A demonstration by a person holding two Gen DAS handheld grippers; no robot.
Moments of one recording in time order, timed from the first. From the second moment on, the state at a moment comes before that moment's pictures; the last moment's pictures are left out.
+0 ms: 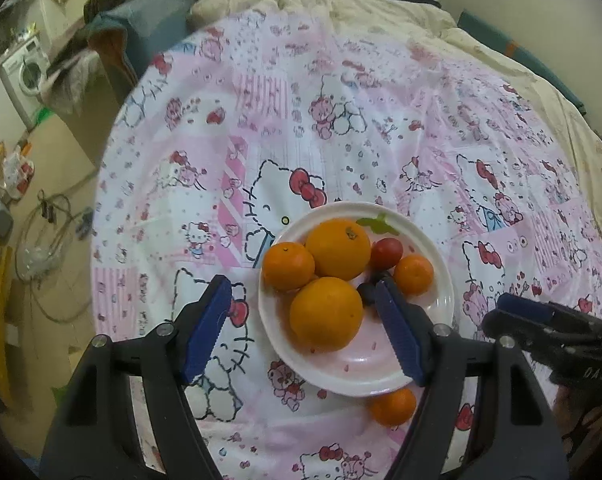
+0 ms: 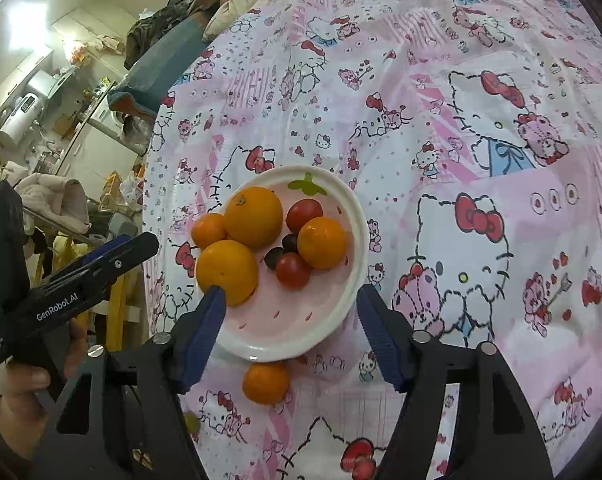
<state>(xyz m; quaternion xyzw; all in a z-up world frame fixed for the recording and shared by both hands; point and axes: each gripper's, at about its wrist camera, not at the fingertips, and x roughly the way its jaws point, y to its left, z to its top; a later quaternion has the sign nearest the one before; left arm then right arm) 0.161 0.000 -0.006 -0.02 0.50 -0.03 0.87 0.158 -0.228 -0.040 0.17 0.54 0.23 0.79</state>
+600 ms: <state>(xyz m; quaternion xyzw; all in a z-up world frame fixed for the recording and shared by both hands) 0.082 0.012 -0.014 -0.05 0.54 -0.02 0.84 0.109 -0.242 -0.029 0.19 0.54 0.22 0.79</state>
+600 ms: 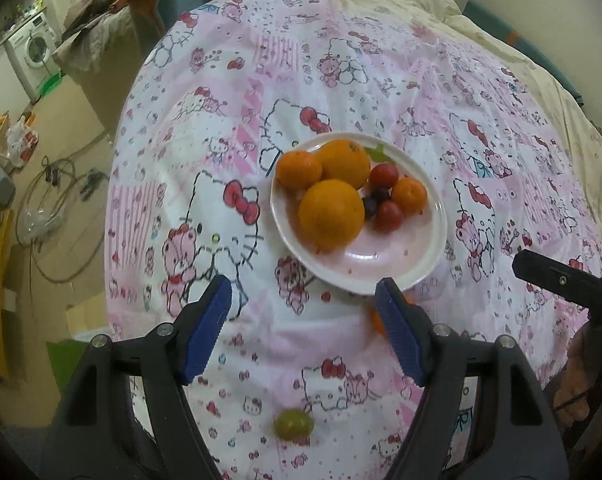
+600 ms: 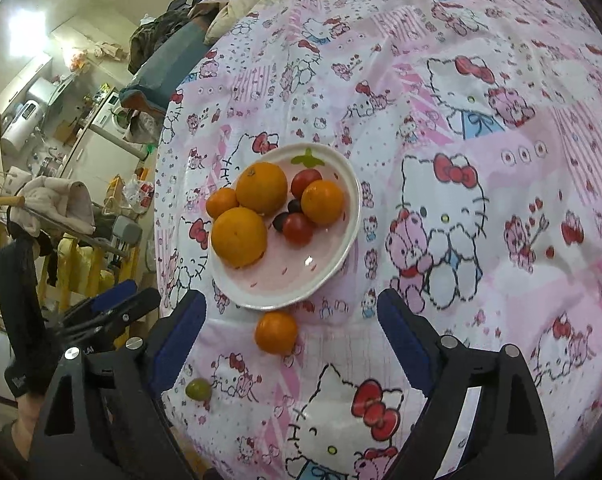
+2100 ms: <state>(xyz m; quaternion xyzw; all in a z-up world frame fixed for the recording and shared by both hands) 0.053 0.041 -0.042 -0.09 0.55 -0.01 0.83 0.104 -0.176 -0.097 0.12 0.62 0.25 0.73</state>
